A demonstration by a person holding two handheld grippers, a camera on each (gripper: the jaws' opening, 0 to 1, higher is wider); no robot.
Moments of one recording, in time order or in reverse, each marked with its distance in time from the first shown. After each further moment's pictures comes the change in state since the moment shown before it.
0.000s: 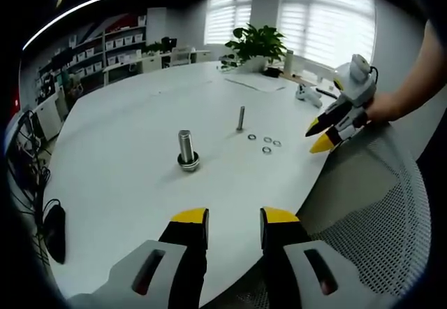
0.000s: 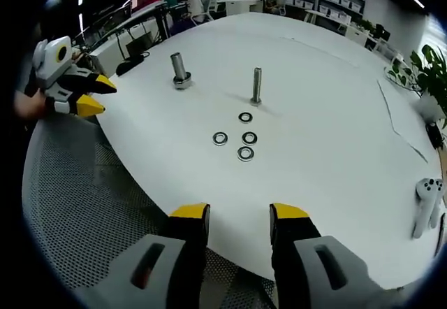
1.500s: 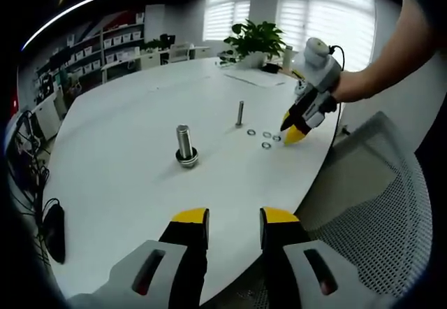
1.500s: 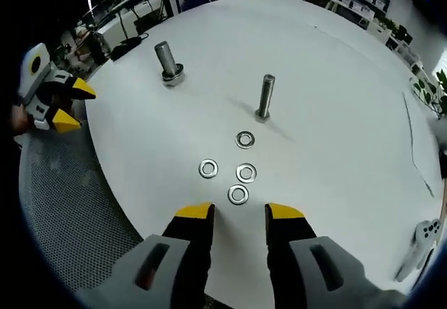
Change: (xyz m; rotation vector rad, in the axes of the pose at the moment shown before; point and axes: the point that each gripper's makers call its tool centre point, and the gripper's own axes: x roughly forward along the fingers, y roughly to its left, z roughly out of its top) left arm 0.002 -0.001 -0.005 0.008 0.028 -0.007; right arm 0.045 -0.011 0.032 -0.082 0.162 0.052
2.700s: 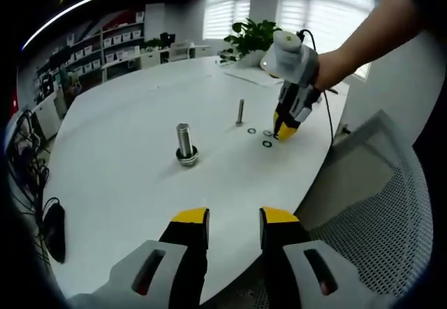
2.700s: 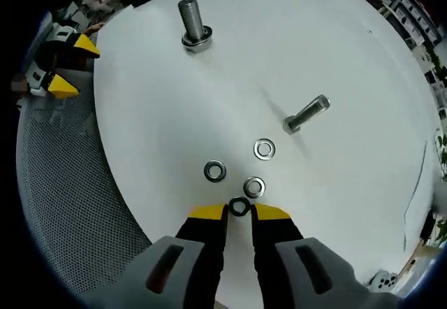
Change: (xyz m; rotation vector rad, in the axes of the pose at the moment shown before) left arm 0.001 0.001 -0.002 -0.001 0.007 0.004; right arm 0.010 0.003 0.008 -0.277 0.273 0.051
